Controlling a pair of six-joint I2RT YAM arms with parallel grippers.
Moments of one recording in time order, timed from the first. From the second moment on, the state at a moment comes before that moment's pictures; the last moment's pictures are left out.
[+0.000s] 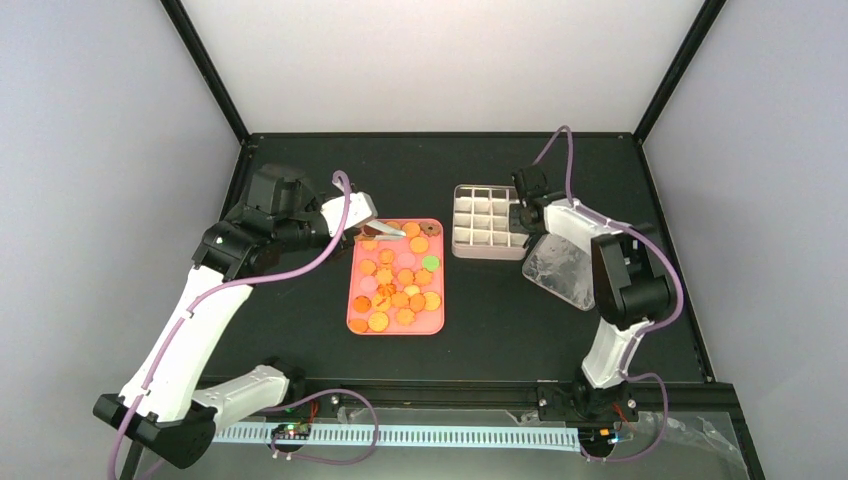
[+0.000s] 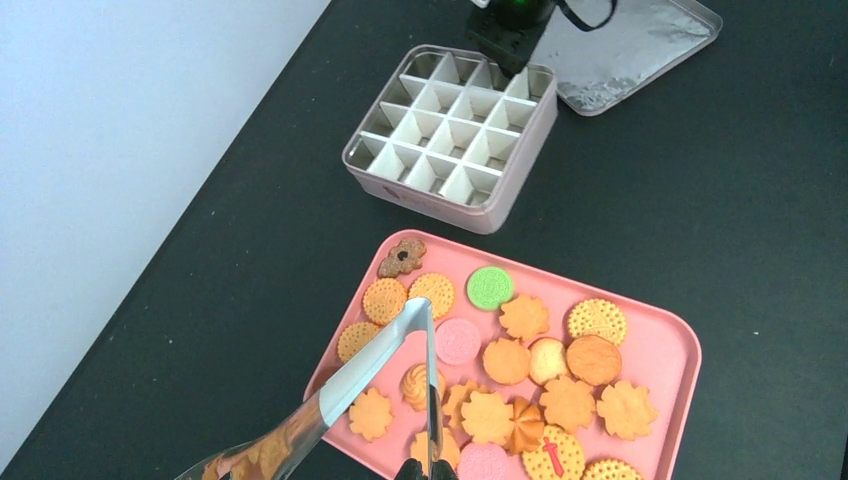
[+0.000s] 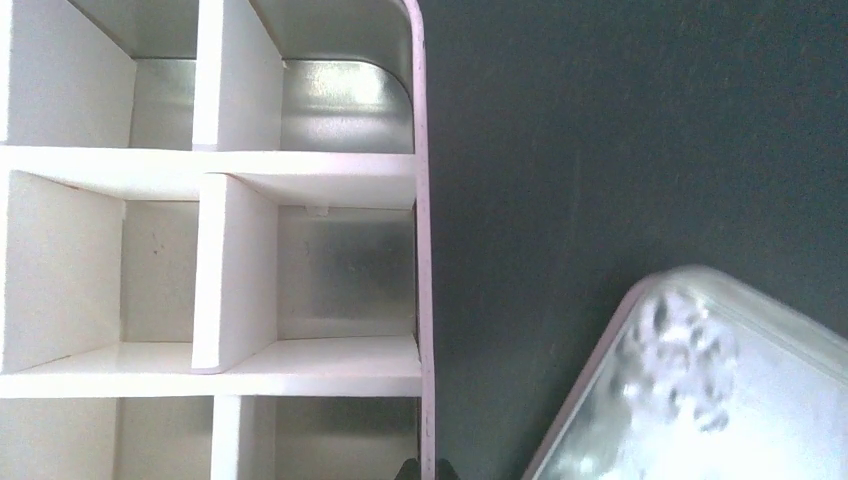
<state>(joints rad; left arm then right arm) -0.40 1.04 1.31 -0.93 0.38 0.62 0.30 1.84 1.21 -0.45 0.23 0.32</state>
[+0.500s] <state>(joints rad) -0.40 1.04 1.32 -0.93 0.38 0.61 0.41 1.53 0.85 -0.41 0.24 0.38</state>
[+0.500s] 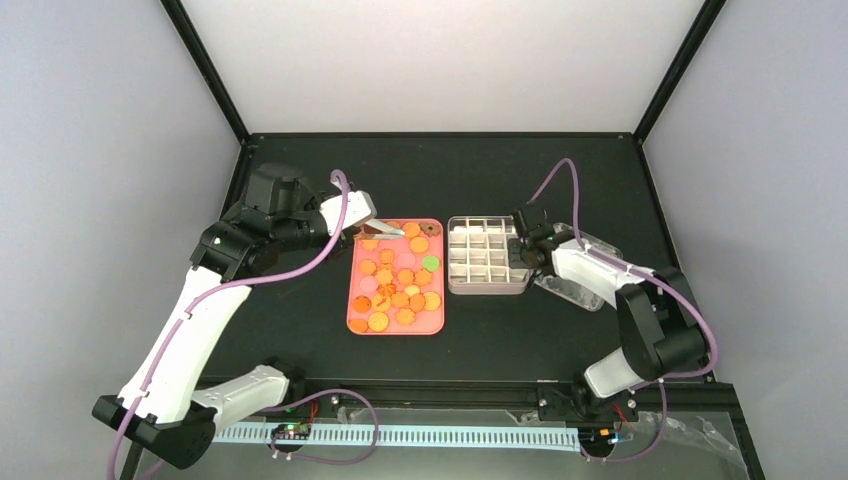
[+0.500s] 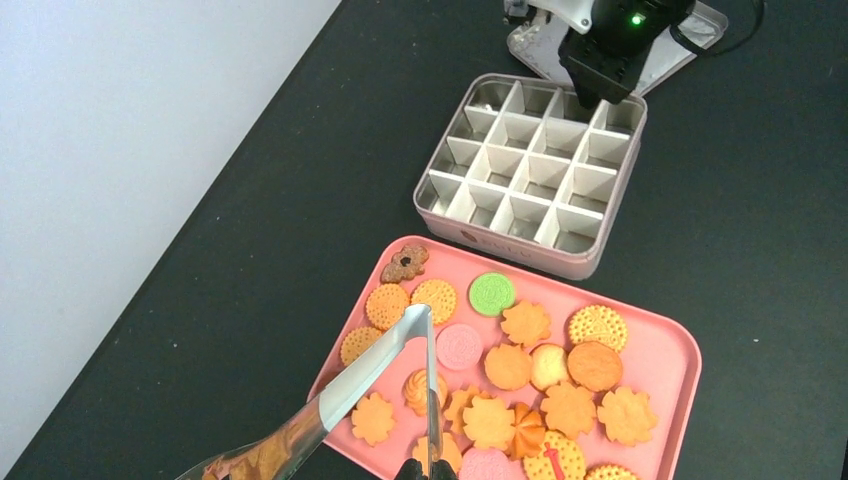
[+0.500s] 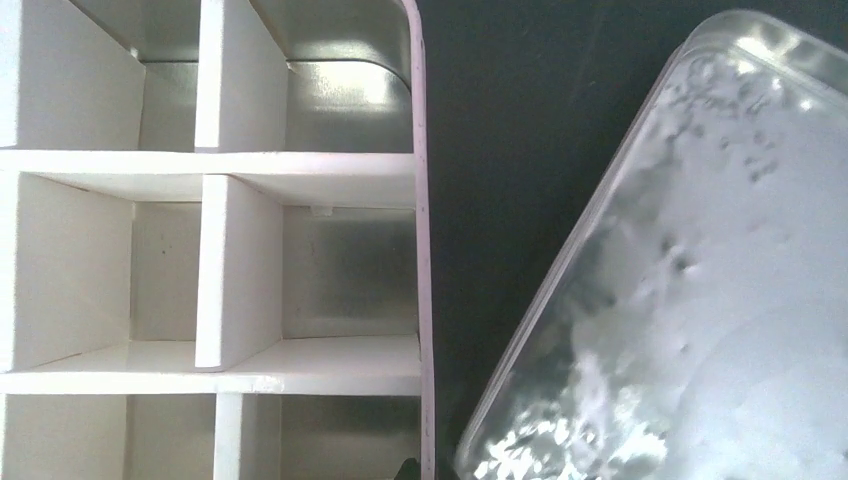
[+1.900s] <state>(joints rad) -0.41 1.09 1.41 -0.95 0.77 0.46 0.67 1.10 0.96 -0.25 -0.26 0.40</state>
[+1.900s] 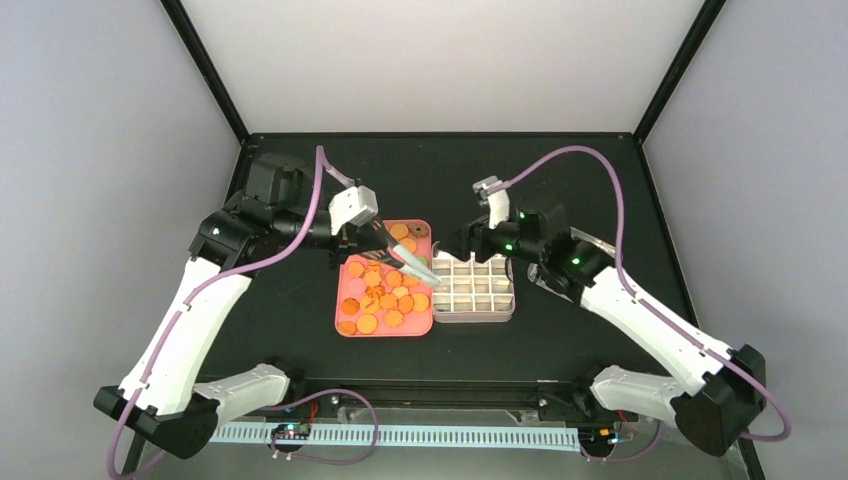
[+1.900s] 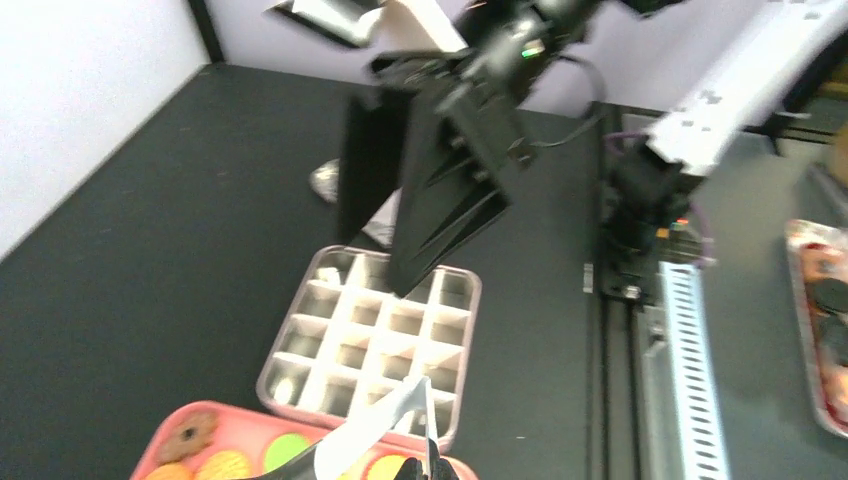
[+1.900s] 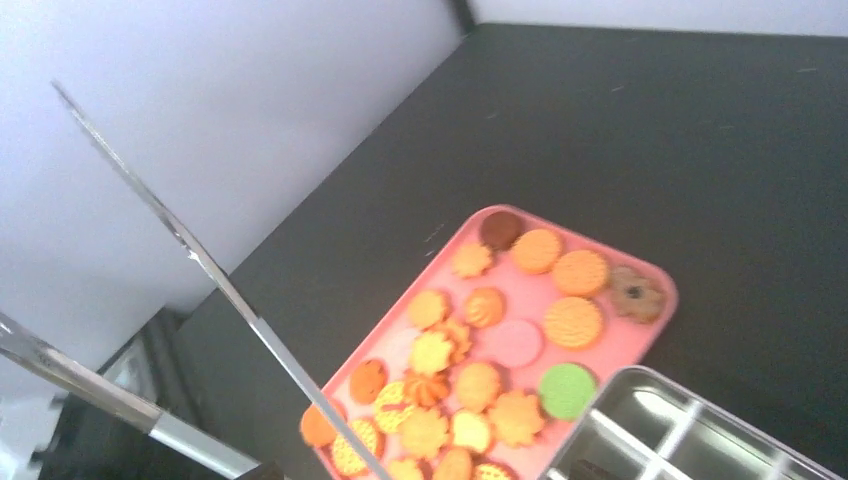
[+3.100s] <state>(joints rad) -0.52 1.22 1.62 -1.19 0.95 0.63 0.79 1.24 0.92 -0.14 -0.81 0.20</state>
